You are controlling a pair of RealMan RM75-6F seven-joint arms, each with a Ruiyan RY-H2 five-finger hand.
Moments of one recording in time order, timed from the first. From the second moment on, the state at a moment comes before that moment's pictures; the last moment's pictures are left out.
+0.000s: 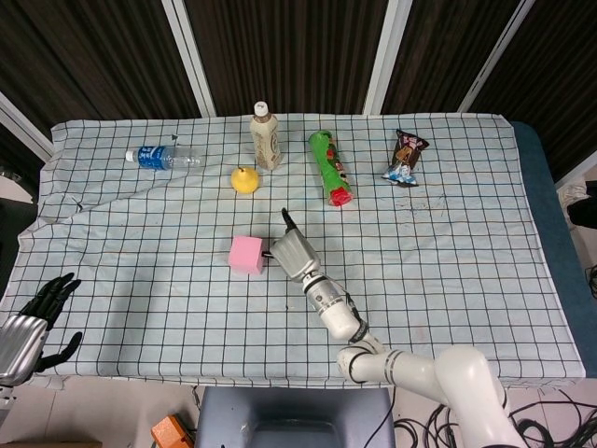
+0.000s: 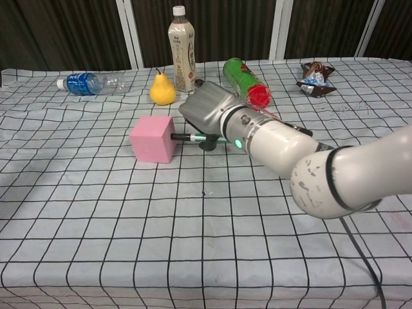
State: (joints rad) left arm -0.16 -1.04 0.05 -1.51 1.66 1.48 -0.29; right arm 1.10 -2.03 0.29 -0.91 -1.03 0.85 -1.00
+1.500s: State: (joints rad) left arm -0.16 -1.05 0.04 -1.53 1.66 1.47 -0.24; right arm 0.61 -1.67 -0.04 -0.89 -1.34 1.09 -0.45
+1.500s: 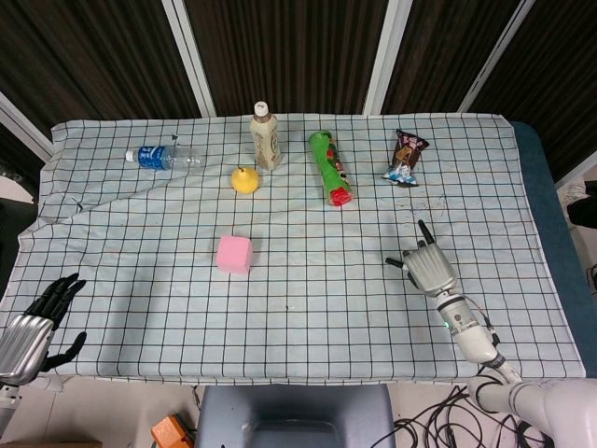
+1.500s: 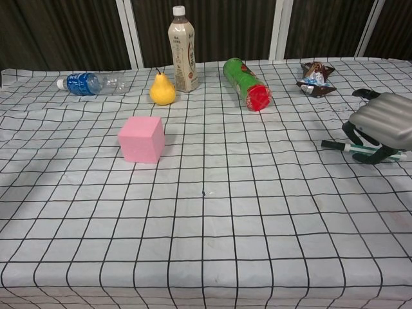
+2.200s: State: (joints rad) left arm -0.15 -1.05 0.05 -1.53 1.68 1.49 -0.21; right arm 0.46 -1.40 -0.02 -1.35 -1.35 1.25 -0.49
